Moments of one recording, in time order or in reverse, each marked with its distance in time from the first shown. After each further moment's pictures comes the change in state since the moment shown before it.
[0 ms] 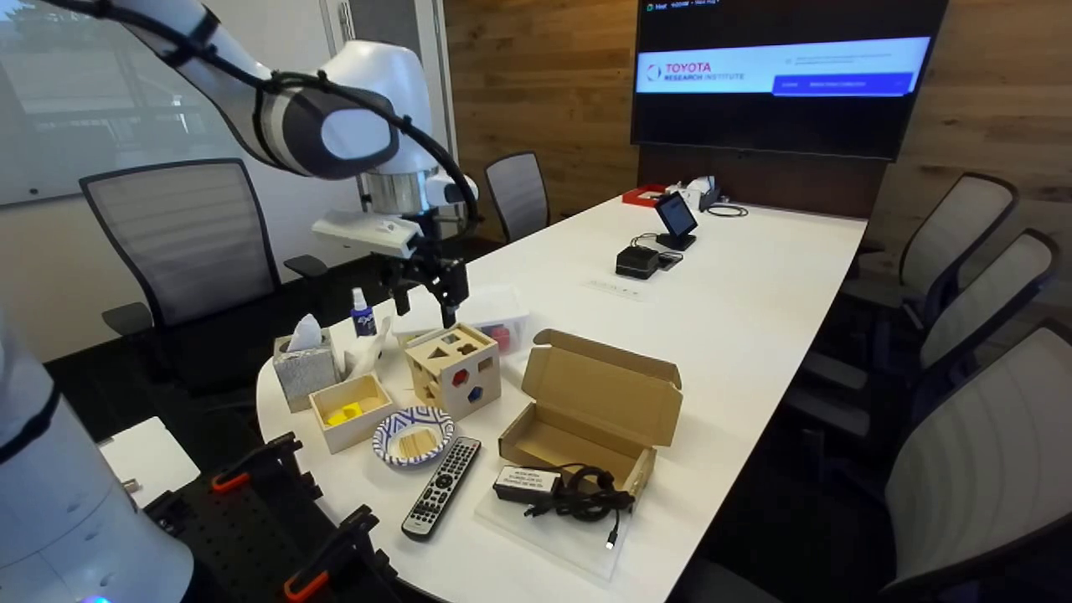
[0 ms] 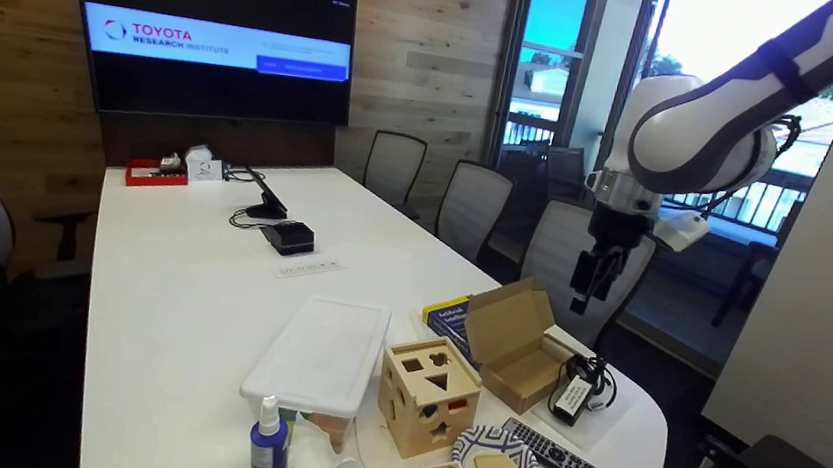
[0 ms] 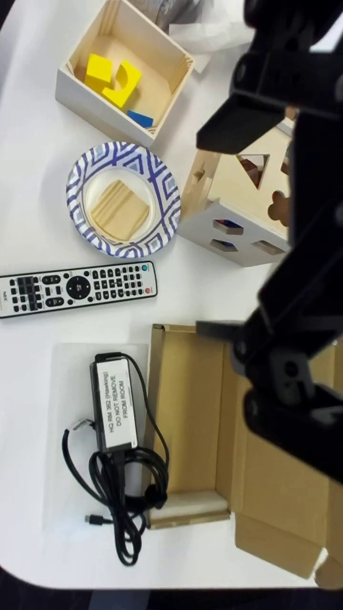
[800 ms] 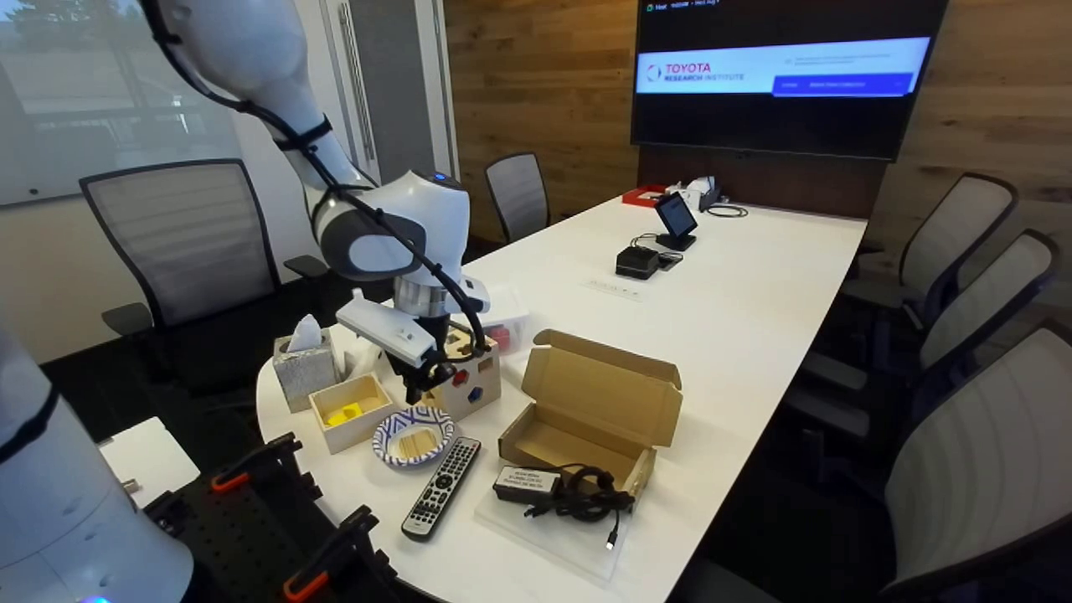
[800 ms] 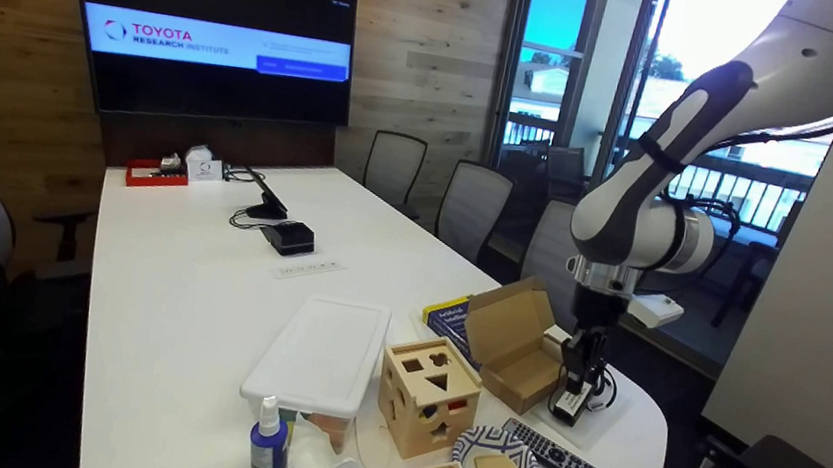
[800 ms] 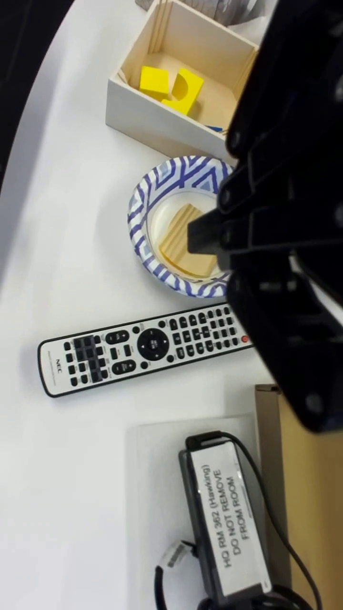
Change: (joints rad) arm -0.050 0.394 0.056 0.046 0.359 0.137 -0.281
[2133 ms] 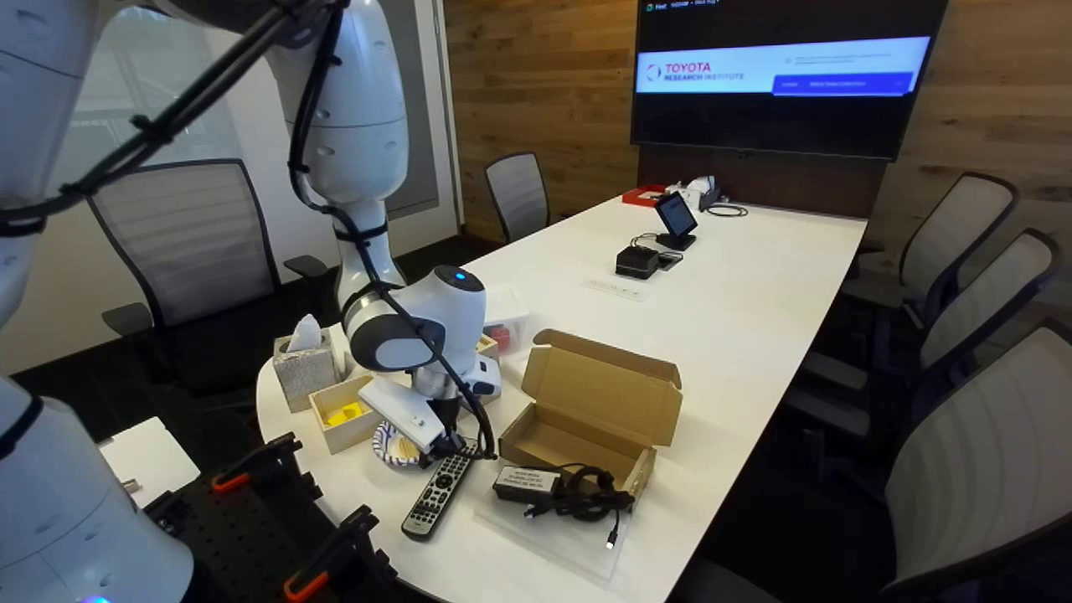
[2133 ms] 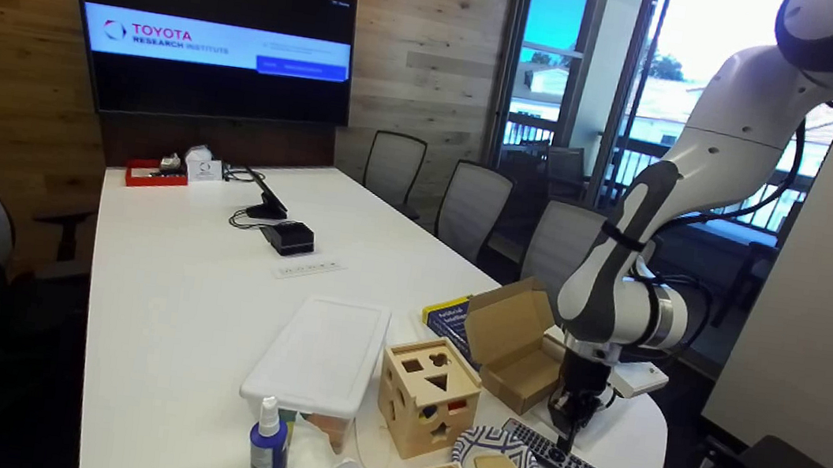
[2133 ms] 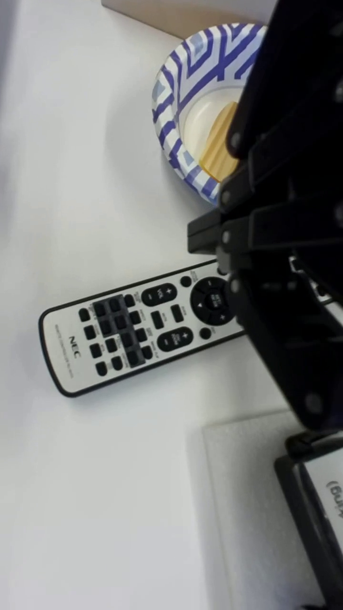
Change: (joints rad) arm -0.312 0.420 0.234 0.107 -0.102 0.289 0.076
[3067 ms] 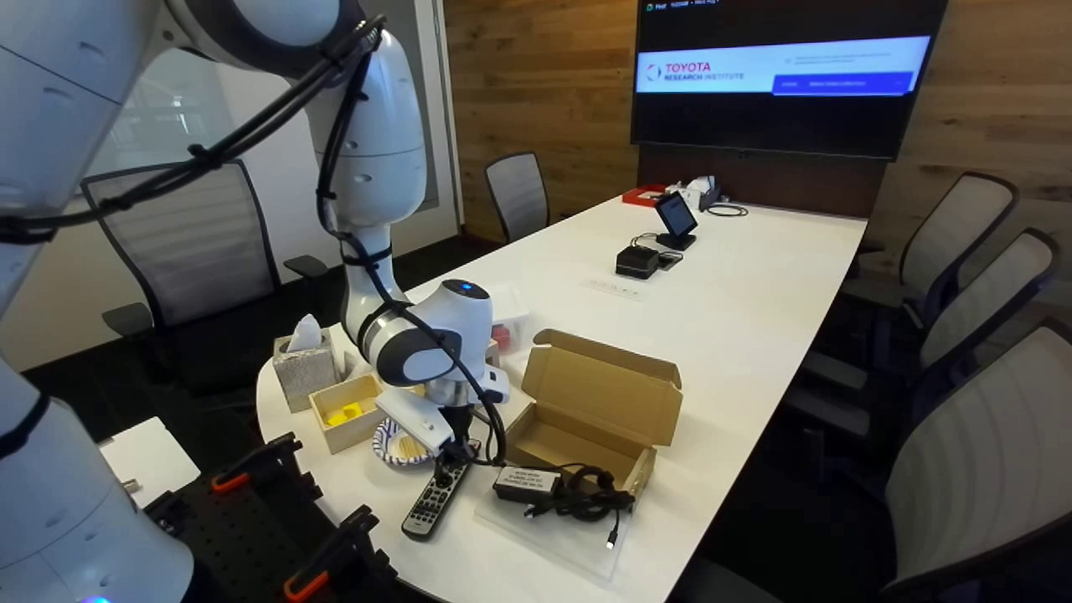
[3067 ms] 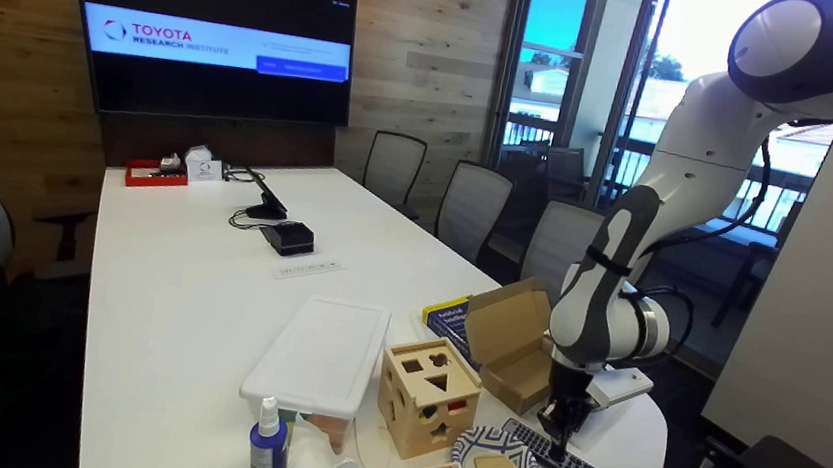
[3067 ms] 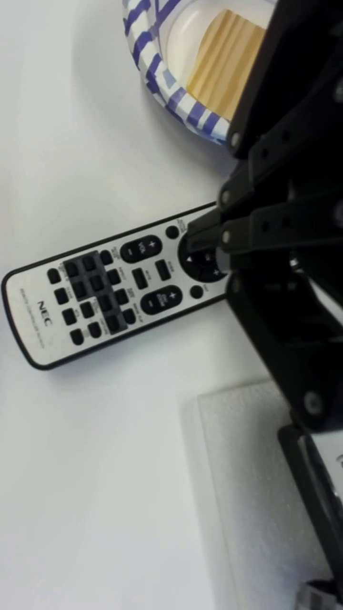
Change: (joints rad) arm 0.113 0.112 -0.111 0.104 -0.170 0.013 0.244
